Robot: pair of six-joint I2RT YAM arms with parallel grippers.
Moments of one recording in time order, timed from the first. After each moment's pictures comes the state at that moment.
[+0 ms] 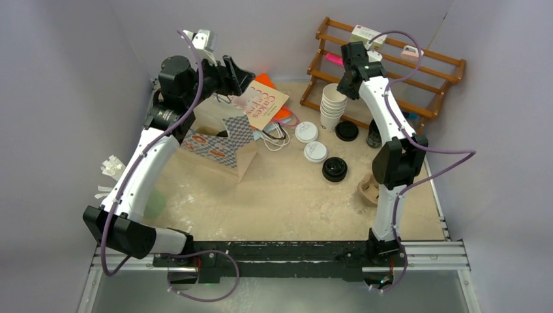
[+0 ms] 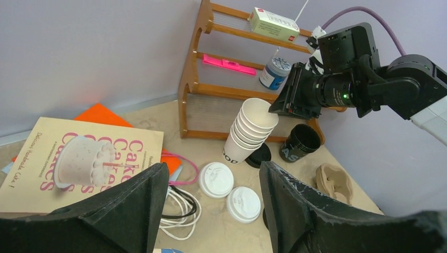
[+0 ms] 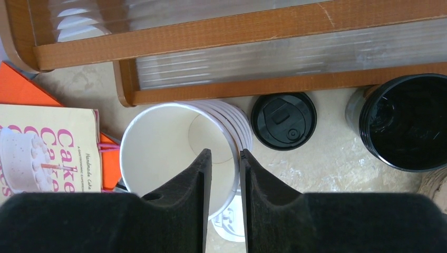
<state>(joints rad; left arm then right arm) -0.32 1.37 1.52 -0.18 0.33 -0.34 0.21 2.05 2.13 -0.99 0.38 0.72</state>
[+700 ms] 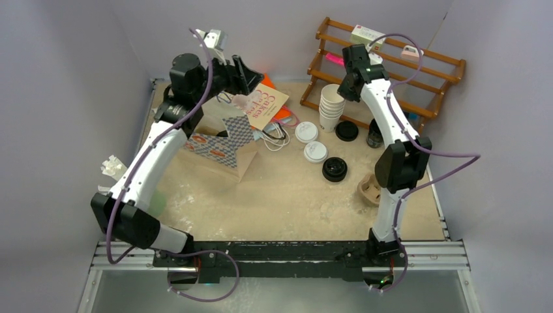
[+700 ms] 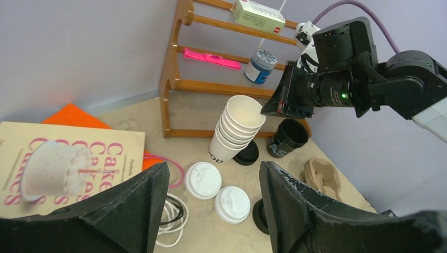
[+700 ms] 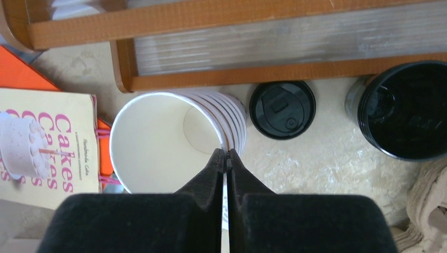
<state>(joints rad) -0.33 1.41 1.51 -0.14 0.38 -0.36 0.21 2.02 2.09 -0.98 0.36 0.70</state>
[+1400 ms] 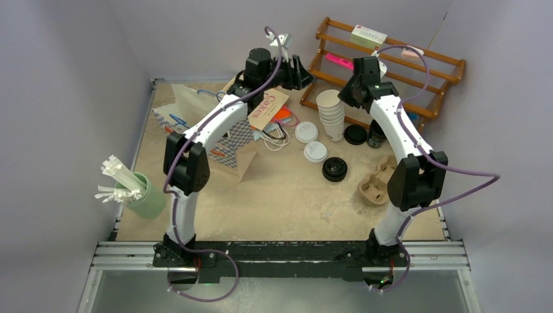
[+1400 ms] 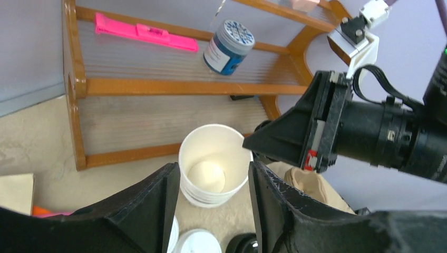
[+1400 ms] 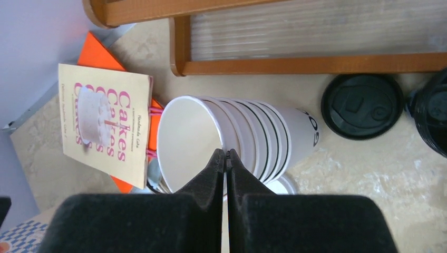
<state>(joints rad) -0.53 2.06 1.92 0.03 0.42 -0.48 0.19 1.77 1.72 -0.70 0.17 0.73</state>
